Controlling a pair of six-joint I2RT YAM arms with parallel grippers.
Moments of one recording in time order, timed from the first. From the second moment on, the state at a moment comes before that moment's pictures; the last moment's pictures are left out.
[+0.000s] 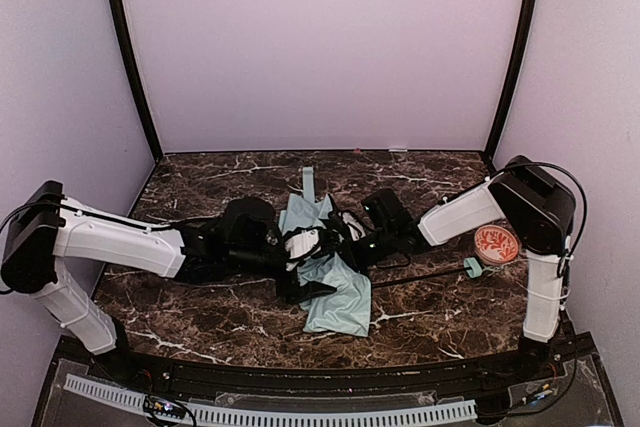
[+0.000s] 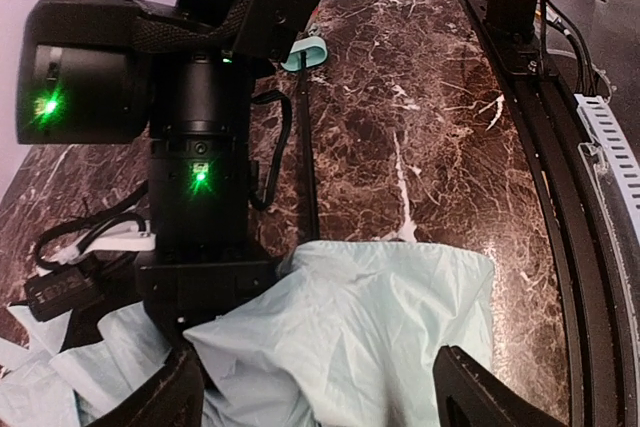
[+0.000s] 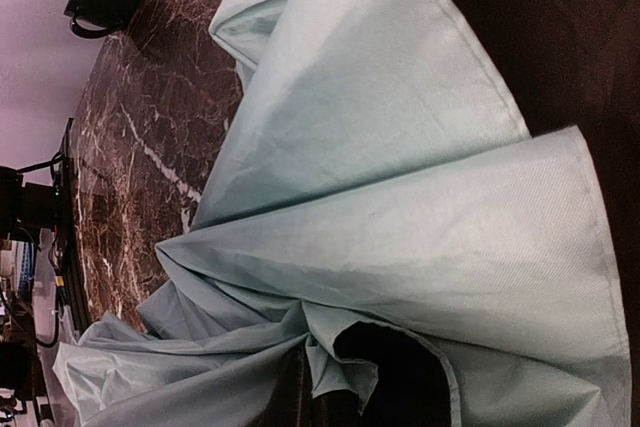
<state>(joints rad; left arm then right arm) -1.01 1.53 0.82 0.19 0.27 0.37 0.77 2.01 1.05 0.14 -0.55 0.41</state>
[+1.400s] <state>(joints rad) -1.01 1.58 0.74 0.35 0.36 0.33 0.71 1.90 1.14 -0.15 -0.55 0.23</state>
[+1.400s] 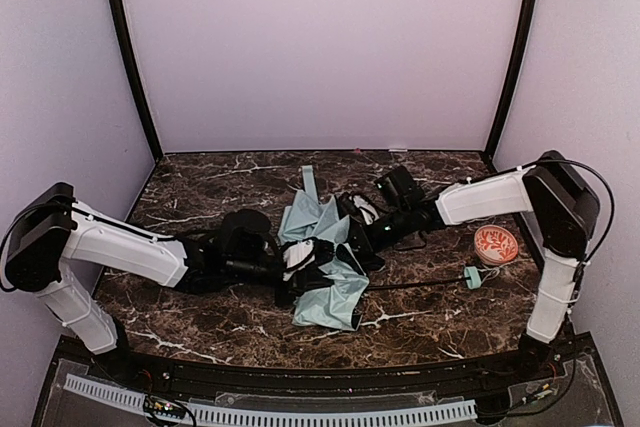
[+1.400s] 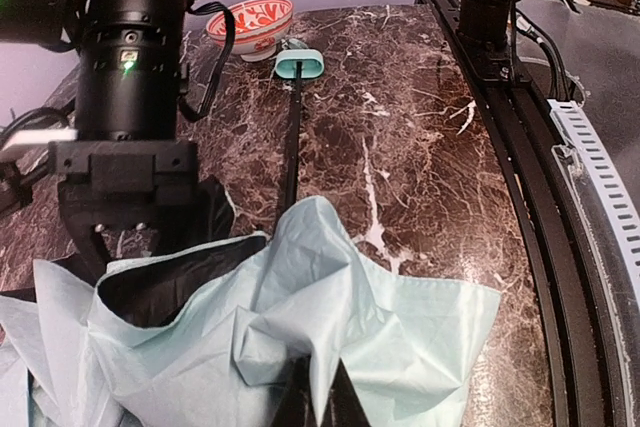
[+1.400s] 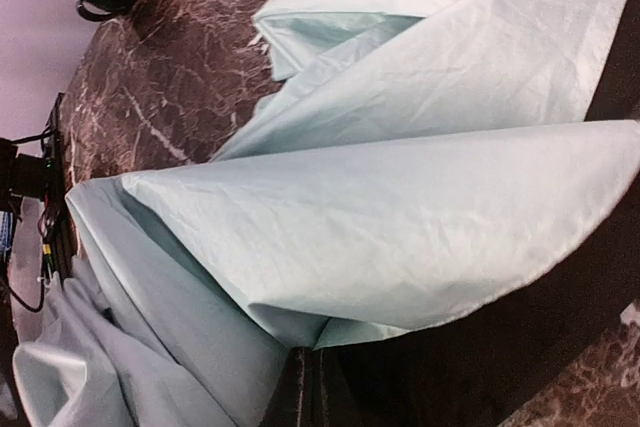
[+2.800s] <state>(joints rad) -0.82 1.96 1.02 0.18 0.42 0.07 0.75 1.37 0.80 0.07 -0.29 -0.04</state>
